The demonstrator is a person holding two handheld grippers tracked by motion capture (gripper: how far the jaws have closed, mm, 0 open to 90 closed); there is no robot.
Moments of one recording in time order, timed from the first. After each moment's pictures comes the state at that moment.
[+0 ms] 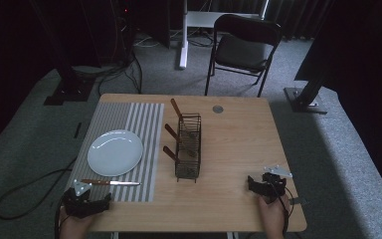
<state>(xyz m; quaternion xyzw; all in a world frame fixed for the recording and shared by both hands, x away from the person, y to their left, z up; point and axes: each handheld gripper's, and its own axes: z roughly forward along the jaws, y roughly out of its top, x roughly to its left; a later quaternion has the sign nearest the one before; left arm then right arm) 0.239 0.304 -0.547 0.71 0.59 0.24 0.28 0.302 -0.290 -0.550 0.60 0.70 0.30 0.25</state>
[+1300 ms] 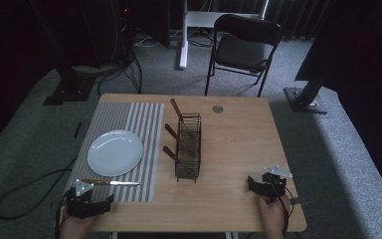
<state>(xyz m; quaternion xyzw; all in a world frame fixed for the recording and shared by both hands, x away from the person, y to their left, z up) 0.233 0.295 -0.532 0.73 0.58 0.22 0.30 0.301 -0.290 -0.550 0.60 0.70 0.30 0.25</state>
